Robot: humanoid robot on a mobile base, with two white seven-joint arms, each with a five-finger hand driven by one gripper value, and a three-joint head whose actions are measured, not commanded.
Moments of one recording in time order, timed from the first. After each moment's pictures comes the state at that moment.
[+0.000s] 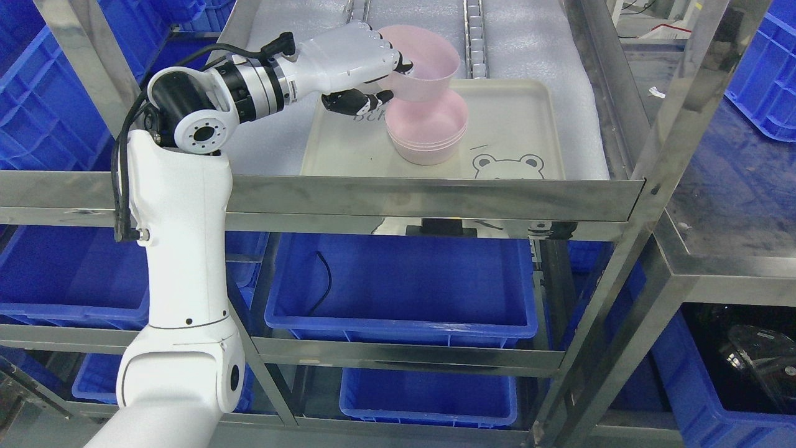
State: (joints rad) left arm -0.88 0.05 0.06 -1.40 -0.90 -0.79 -0.98; right arm 0.00 0.00 0.05 0.00 0.05 -0.08 -0.01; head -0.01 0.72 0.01
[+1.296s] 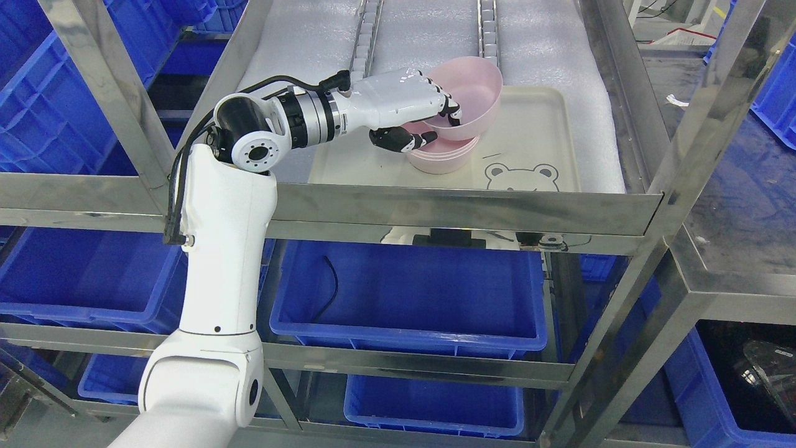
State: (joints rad) left arm -0.85 0.01 -0.02 -1.32 -0.85 -0.79 -0.98; right arm 0.00 0.00 0.05 0.00 0.05 -0.08 -0.02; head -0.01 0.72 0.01
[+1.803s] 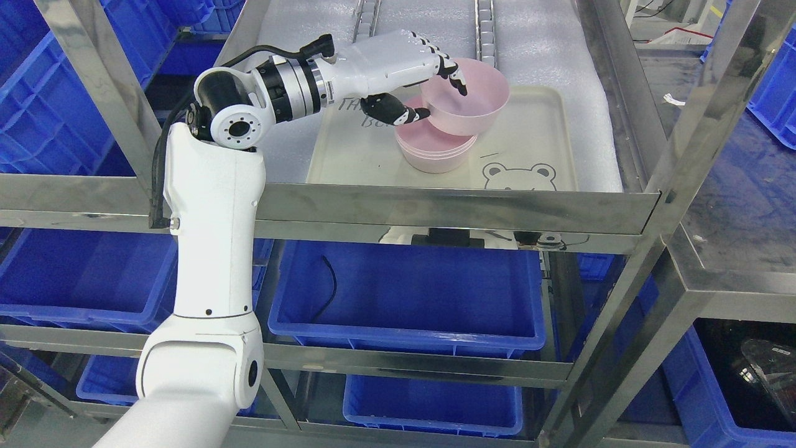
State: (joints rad) left arm -0.92 0.00 0.03 -1.31 -0.76 -0.79 -0.98; right arm 0.00 0.00 0.05 0.00 0.05 -0.08 -0.02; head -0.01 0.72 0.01
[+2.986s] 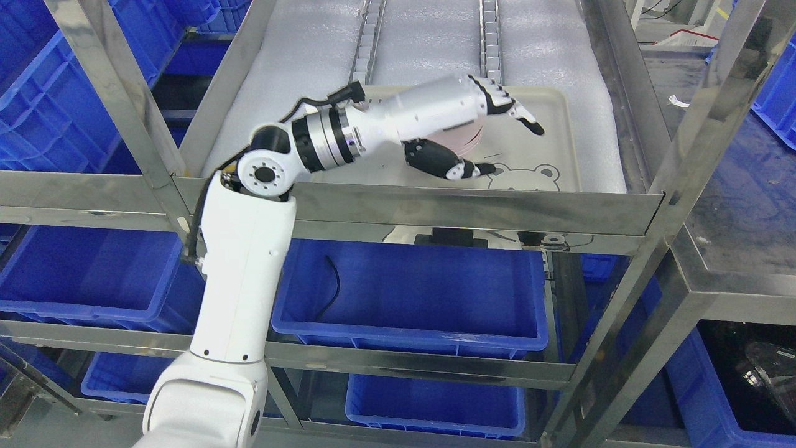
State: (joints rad) left arm -0.70 0.01 -0.20 -1.40 -0.25 -0.69 -0.96; right arm 0.00 0.00 0.05 0.00 0.05 -0.08 -0.02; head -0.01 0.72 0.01
